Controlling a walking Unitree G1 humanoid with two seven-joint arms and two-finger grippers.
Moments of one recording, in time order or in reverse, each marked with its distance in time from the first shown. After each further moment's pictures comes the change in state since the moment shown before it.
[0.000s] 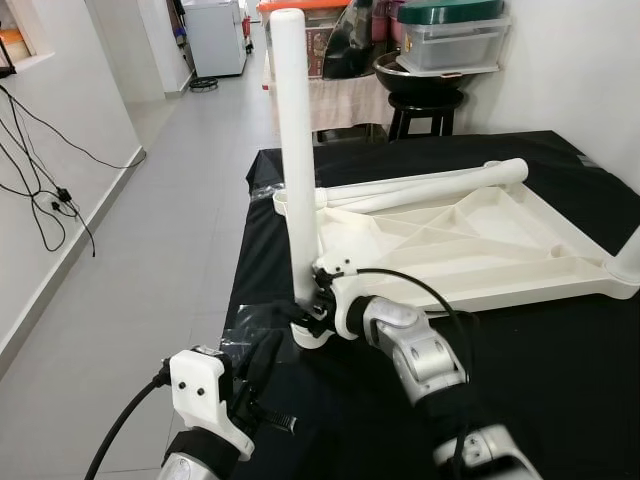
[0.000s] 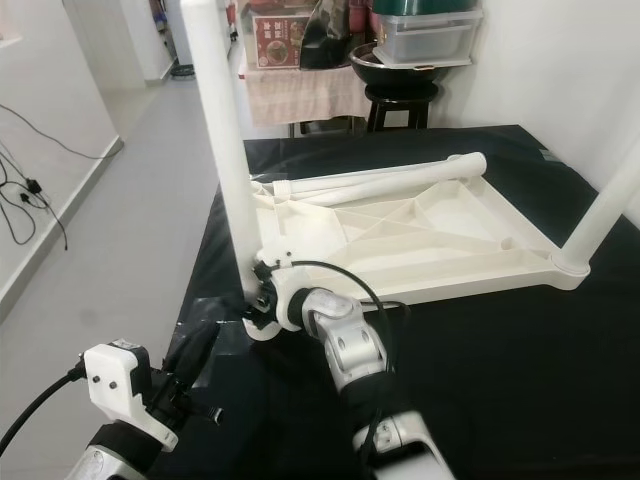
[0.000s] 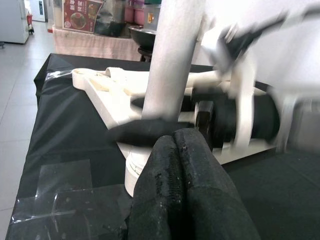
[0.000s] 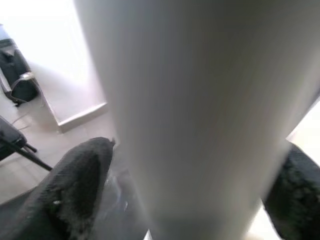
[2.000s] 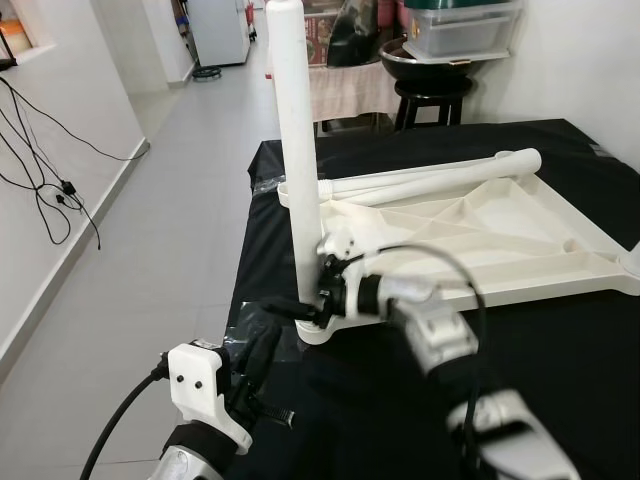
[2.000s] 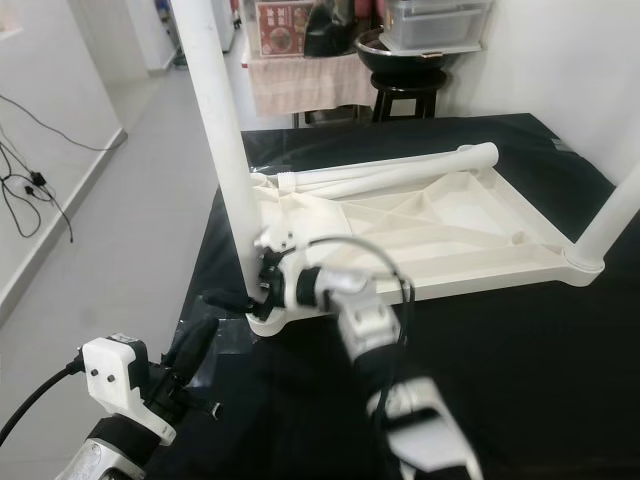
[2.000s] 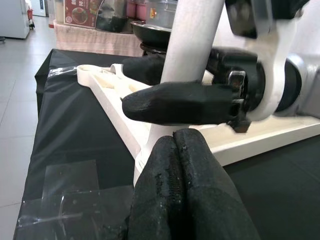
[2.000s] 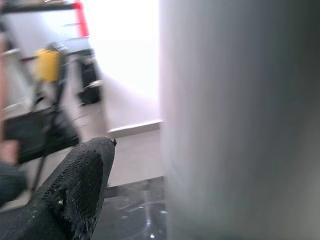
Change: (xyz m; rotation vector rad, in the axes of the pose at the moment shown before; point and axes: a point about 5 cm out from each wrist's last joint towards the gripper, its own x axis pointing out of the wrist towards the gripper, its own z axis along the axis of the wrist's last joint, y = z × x) left arm 0.003 0.003 0.003 -0.005 -0.001 -0.003; right arm -0.004 -0.006 0.024 -0.088 -0.095 0.331
